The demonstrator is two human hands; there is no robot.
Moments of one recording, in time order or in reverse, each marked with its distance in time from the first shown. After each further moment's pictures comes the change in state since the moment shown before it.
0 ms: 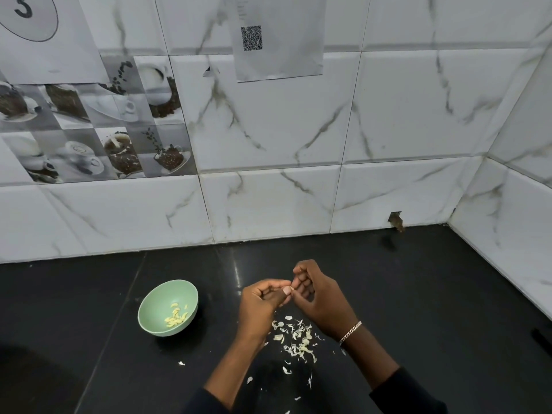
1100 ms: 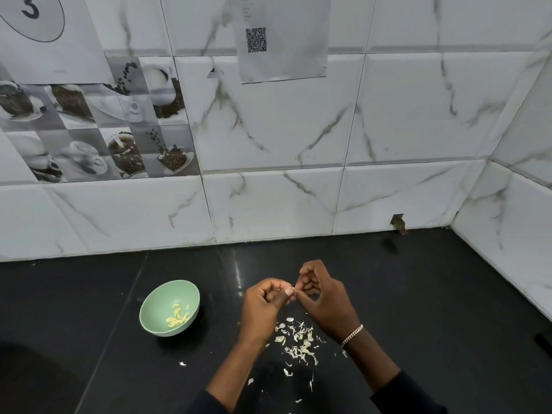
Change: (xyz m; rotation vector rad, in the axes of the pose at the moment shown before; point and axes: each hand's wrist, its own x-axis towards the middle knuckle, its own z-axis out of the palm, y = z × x) left_hand 0.001 -0.001 -0.002 0.102 -0.019 0.064; right_hand 0.000 -0.002 0.000 0.013 0.094 -0.005
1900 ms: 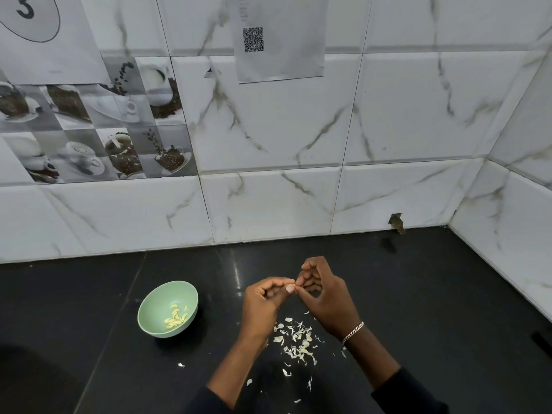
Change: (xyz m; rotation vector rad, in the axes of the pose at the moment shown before) left_hand 0.002 0.005 0.007 -0.092 -0.003 -0.005; right_hand 0.003 0.002 -0.004 0.041 0.039 0.008
